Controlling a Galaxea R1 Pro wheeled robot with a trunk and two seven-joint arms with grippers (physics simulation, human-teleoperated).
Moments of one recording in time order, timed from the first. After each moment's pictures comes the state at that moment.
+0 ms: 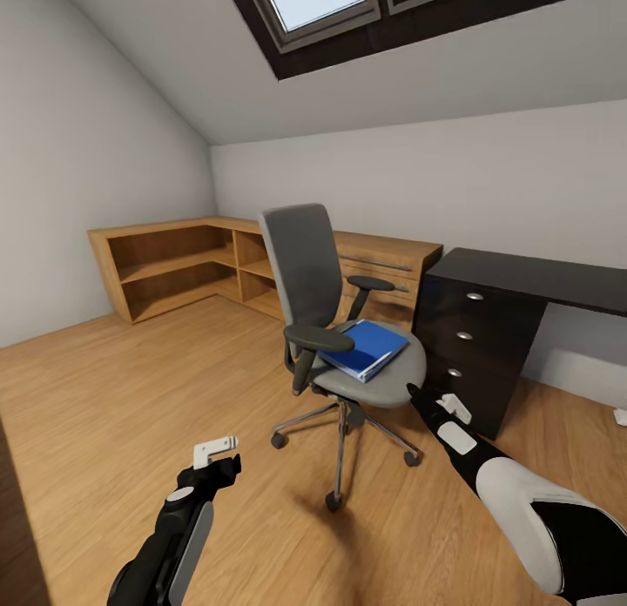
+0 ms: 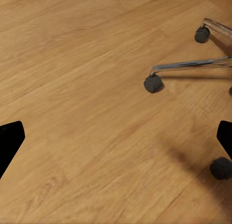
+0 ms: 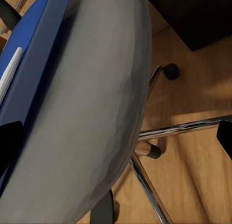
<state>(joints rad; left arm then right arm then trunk) -0.30 -0.11 0.00 -1.18 0.14 0.44 0.28 -0.94 -0.08 -0.04 -0.14 -0.88 -0.07 0.14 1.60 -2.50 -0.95</state>
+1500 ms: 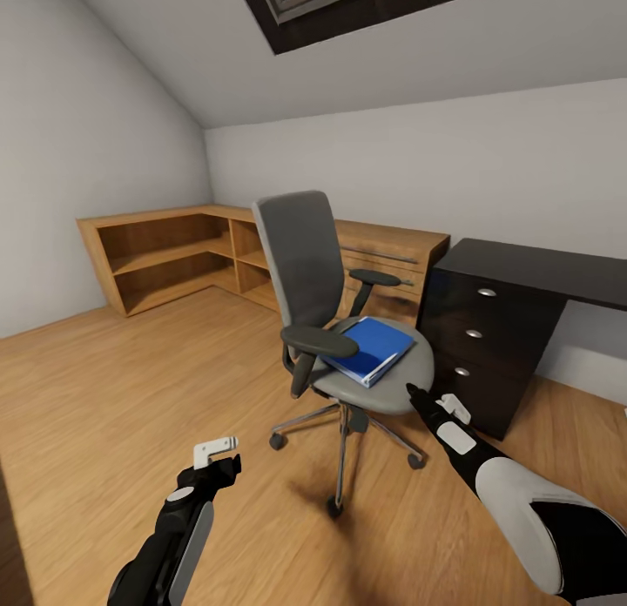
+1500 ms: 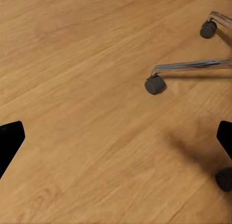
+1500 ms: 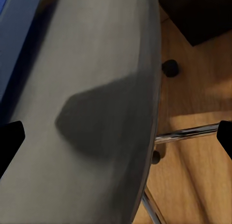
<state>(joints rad) -0.30 -0.11 0.00 -1.18 0.14 0.44 0.28 -0.94 -0.07 -0.04 -0.14 -0.88 -0.07 0.14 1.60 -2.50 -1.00</state>
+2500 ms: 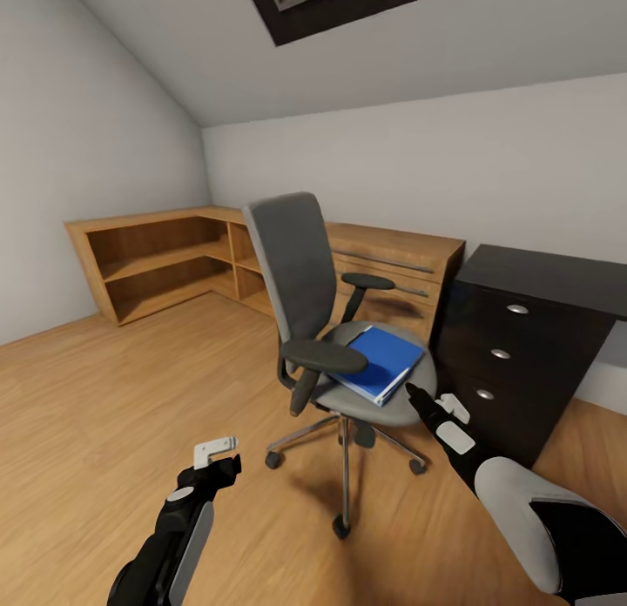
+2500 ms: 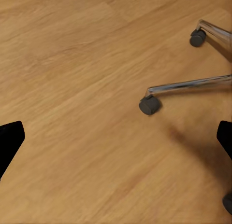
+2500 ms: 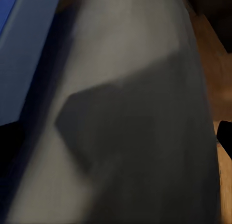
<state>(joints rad) -0.30 -0.11 0.00 -1.18 0.14 0.44 0.28 -0.94 -0.07 -0.05 -0.14 -0.87 -0.07 0.14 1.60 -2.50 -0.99</state>
